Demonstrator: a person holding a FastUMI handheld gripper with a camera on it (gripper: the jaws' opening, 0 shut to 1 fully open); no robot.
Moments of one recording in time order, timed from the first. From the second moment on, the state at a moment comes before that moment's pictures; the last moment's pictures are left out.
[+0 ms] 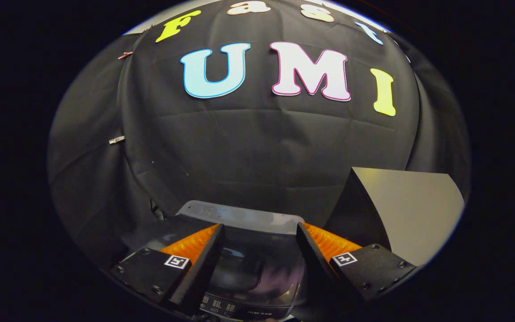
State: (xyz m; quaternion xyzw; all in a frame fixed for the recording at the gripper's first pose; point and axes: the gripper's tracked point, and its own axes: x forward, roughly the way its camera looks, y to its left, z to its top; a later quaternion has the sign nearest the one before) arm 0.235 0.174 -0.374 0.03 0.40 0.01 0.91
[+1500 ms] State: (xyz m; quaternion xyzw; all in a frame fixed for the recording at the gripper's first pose) arm 0.118 0.079 -0.106 0.02 0.15 0.07 0.99
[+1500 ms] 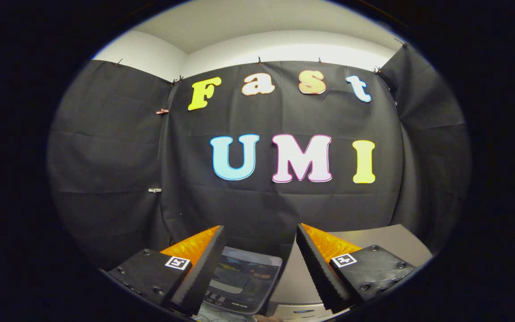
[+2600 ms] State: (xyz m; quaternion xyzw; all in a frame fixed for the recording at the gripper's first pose) arm -0.023 -0.037 -0.037 -0.01 0.05 0.02 1.00
